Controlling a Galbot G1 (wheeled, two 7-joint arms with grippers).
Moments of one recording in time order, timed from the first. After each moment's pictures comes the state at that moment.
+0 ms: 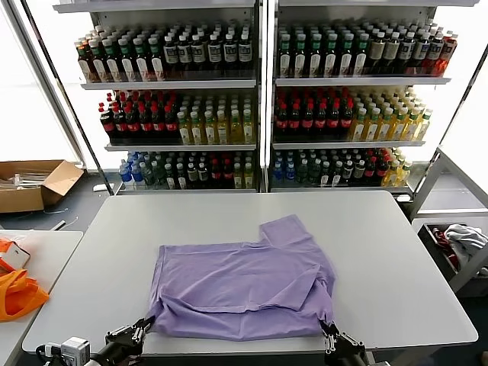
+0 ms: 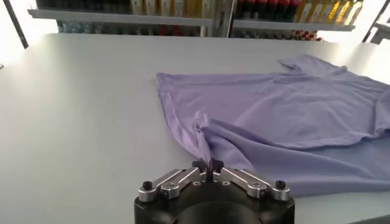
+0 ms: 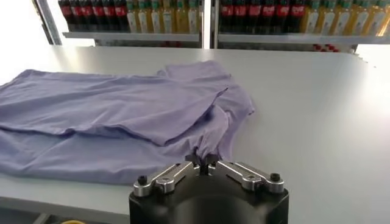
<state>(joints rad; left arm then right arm) 1.81 -1.03 -0.75 -2.22 -0.63 0.56 0.06 -1.83 1.23 0.51 2.29 0.25 -0.41 0.05</state>
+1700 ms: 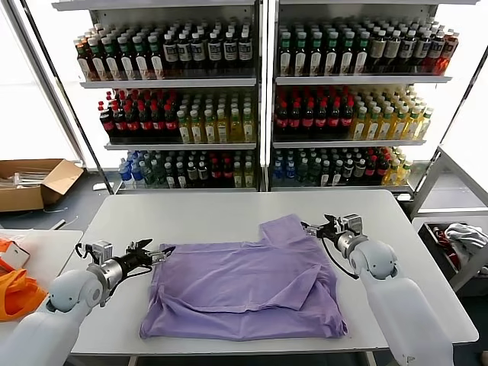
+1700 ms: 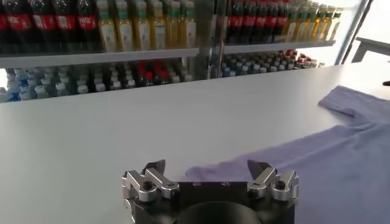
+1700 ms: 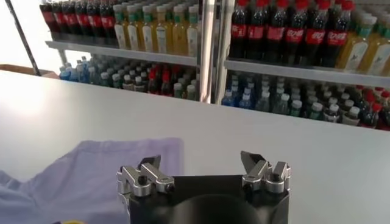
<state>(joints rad) 0.92 -0.86 -0.29 -1.49 -0.65 0.47 0.29 -0.65 1.16 0.21 1.34 0.42 -0.54 -0.15</state>
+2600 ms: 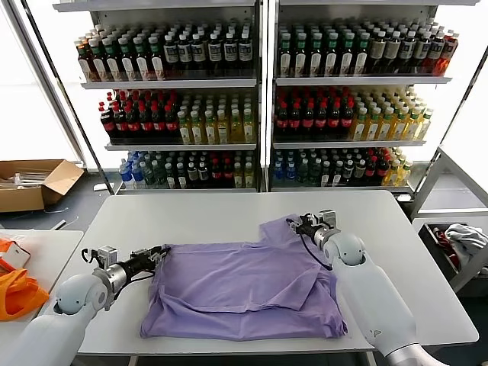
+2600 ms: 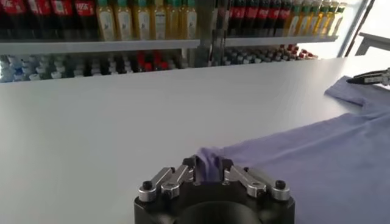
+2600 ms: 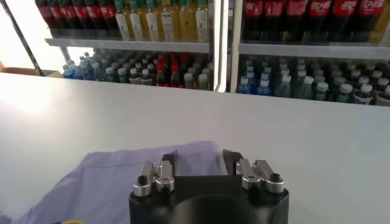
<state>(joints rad) 0.95 -0.87 -0.29 -1.47 -0.64 0.46 0.33 -0.58 1.26 0.16 1.17 0.45 -0.53 -0.12</state>
